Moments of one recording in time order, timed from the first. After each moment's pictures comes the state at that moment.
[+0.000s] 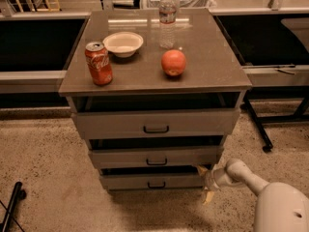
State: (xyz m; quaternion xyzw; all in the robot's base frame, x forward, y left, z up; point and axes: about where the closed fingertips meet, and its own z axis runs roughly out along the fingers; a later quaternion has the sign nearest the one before) arm 0.585 -0.218 0.203 -0.73 0.59 0.14 0.31
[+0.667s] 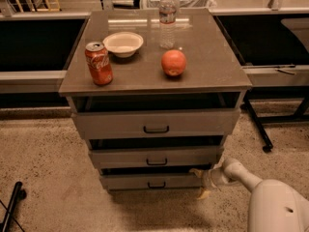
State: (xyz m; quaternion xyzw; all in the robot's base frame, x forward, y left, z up) arm 0.590 -0.215 0.189 -0.73 0.60 0.14 0.29
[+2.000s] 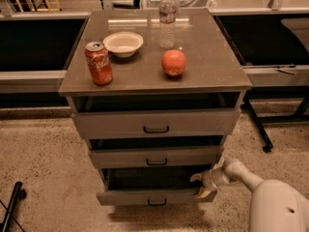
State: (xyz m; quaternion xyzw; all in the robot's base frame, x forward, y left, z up) arm 0.587 -0.216 0.195 -0.73 0.60 0.15 0.29
